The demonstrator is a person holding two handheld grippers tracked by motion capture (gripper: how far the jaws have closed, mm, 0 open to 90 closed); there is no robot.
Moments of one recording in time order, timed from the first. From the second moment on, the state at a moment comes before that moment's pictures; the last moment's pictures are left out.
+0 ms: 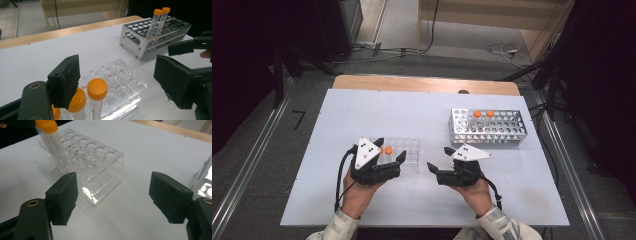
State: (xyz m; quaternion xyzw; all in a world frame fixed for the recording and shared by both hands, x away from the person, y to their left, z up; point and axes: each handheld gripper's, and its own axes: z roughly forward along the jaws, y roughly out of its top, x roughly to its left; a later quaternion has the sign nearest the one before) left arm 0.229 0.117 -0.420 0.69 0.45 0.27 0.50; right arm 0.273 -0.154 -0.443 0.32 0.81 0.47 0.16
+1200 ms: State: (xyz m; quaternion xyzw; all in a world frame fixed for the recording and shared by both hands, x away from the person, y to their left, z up) left arm 0.224 0.113 -0.417 0.69 0.44 0.27 0.50; right arm 0.332 -0.213 -0.433 0.43 0.75 0.43 0.26
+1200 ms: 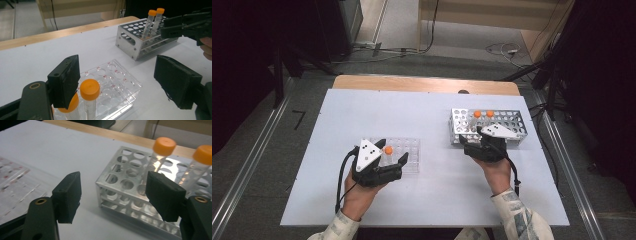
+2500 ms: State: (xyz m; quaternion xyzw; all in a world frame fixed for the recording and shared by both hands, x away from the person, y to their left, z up) left arm 0.222 0.114 -0.415 0.69 0.44 0.27 0.51; right arm 0.393 -0.223 -0.451 0.49 0.72 0.41 0.27
